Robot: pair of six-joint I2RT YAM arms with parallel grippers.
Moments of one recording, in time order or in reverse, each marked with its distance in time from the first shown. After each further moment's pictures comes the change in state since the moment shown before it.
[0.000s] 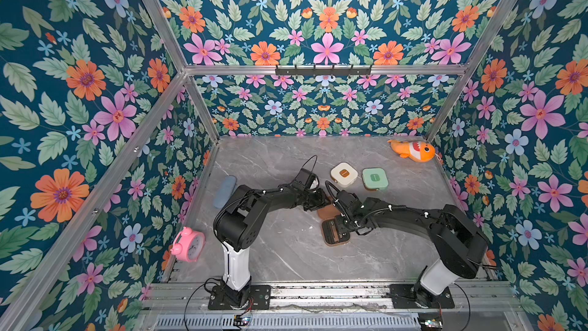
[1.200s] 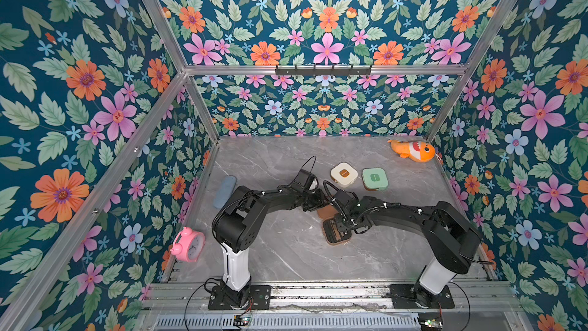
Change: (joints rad) left arm 0.000 -0.014 -0.025 0.020 -0.018 0.001; right arm -0.013 0.054 0.044 -0.024 0.063 0.040
